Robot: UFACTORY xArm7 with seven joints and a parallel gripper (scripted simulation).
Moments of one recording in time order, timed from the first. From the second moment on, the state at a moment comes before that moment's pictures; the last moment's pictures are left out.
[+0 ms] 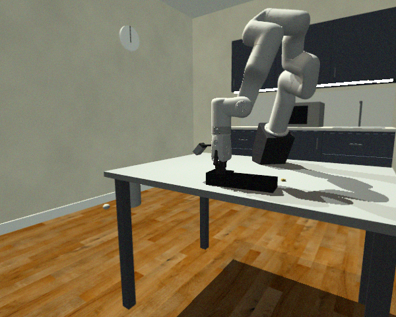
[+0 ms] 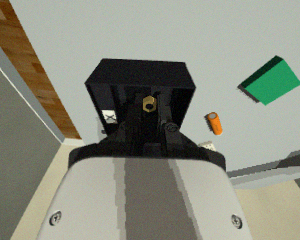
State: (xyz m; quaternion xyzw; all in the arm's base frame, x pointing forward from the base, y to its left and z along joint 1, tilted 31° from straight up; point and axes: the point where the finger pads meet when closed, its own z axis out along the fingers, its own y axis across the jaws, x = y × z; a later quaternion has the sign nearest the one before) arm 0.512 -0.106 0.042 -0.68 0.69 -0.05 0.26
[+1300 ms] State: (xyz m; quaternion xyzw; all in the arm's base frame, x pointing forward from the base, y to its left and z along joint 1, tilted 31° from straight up) arm 0.506 -0.110 0.054 -0.68 0.69 -0.05 0.26
